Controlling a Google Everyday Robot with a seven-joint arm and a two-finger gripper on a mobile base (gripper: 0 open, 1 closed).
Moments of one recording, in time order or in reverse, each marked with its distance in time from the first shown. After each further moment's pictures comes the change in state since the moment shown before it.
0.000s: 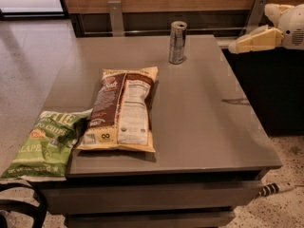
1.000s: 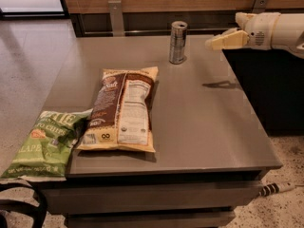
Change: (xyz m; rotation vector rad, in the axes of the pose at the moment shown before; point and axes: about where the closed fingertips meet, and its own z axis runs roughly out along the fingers) arm 0.020 -0.018 0.086 -0.067 -0.049 0.082
